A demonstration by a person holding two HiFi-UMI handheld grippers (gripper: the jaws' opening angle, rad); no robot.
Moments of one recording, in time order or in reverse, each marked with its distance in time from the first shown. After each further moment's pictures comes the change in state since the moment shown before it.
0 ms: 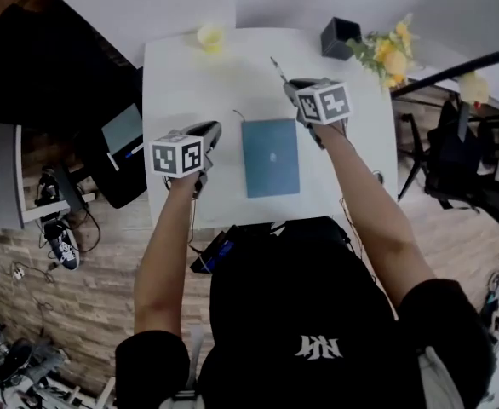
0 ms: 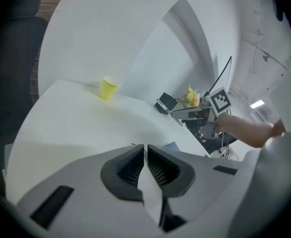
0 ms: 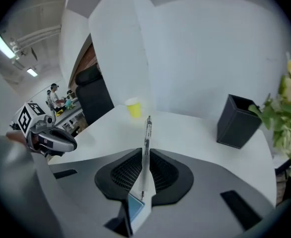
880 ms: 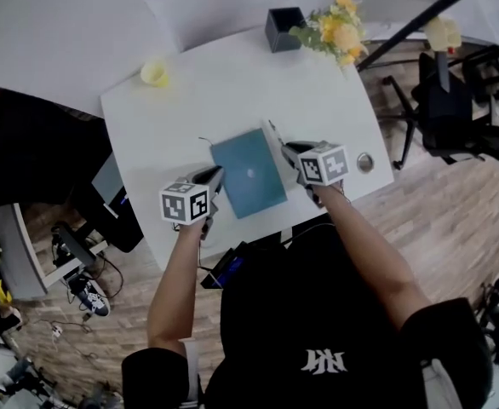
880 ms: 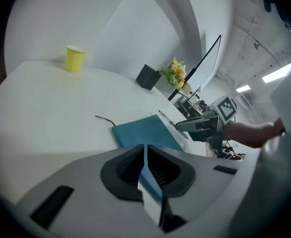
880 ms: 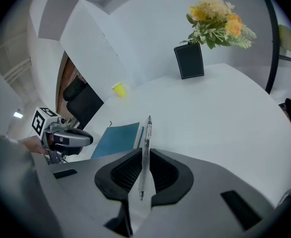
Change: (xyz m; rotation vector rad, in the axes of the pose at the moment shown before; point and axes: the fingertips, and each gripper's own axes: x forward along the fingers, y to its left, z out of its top) left arm 0.050 -0.060 -0.070 0.119 0.216 -0.131; right arm -0.061 0.002 -0.174 0.400 0.041 -0.005
